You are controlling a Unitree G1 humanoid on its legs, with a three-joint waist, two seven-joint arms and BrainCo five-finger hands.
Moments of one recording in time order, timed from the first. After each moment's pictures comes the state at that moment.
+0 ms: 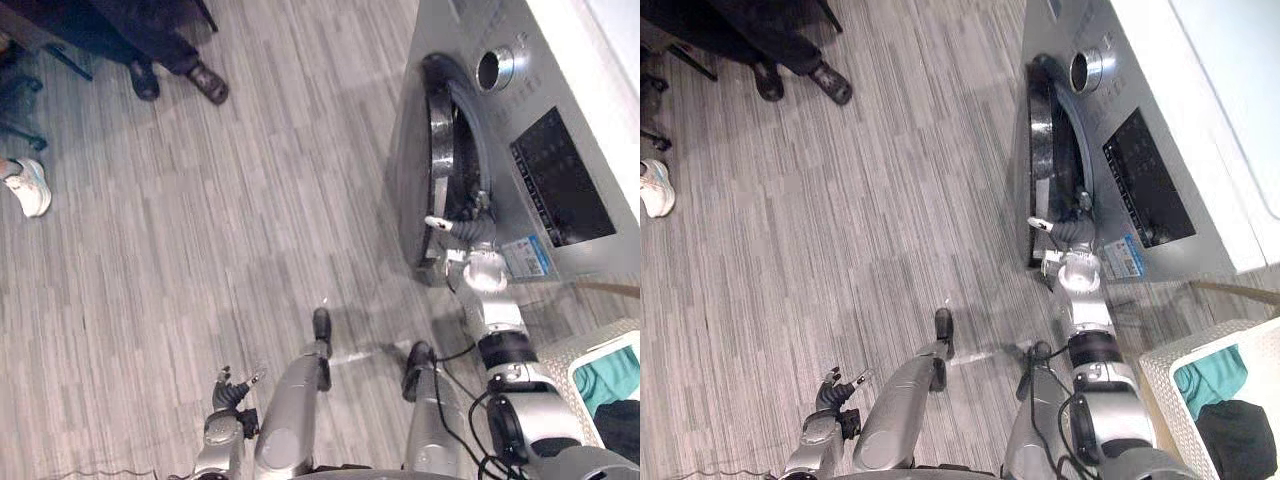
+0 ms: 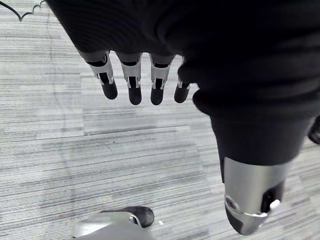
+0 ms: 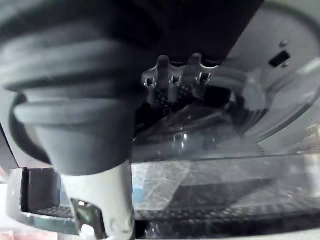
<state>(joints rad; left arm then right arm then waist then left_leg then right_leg) 0.02 0.04 0.13 0.79 -0.01 -0.05 0.24 -0.57 -0.26 -0.01 0.56 0.16 -0.04 -0.25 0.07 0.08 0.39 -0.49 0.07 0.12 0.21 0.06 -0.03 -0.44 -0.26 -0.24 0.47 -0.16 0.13</state>
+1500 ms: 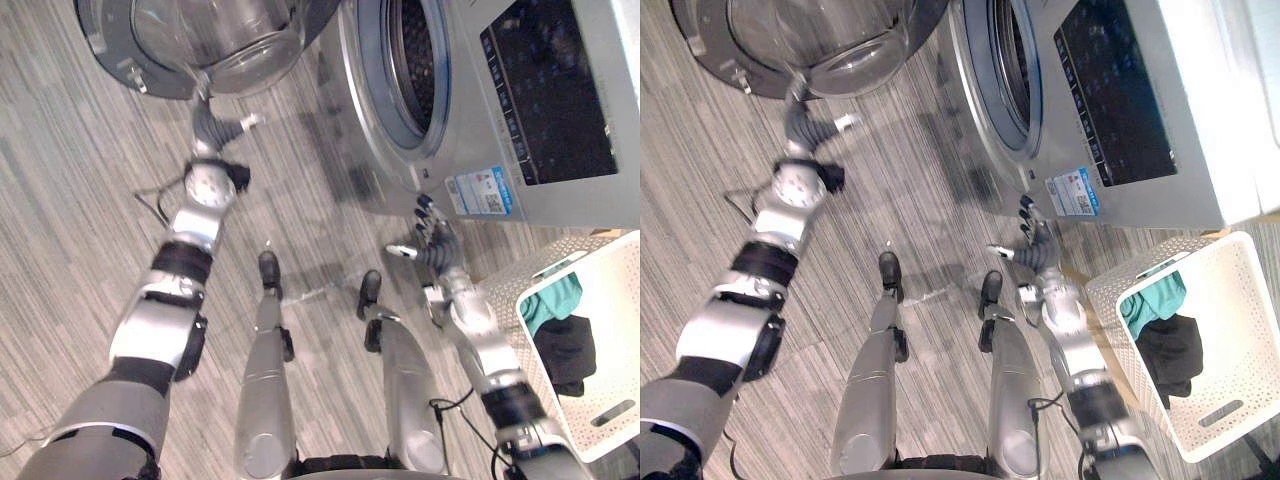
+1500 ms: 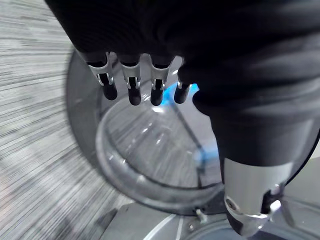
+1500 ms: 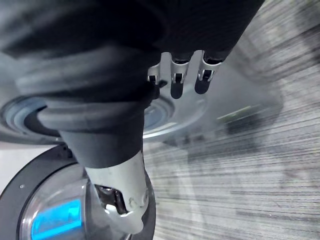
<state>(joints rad) -1.07 0.47 -0.14 0.80 0.03 -0.04 0.39 -0.17 -0.24 0.13 0.05 0.21 -0.12 -0.13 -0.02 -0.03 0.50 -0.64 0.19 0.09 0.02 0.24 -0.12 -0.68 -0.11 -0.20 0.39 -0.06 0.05</state>
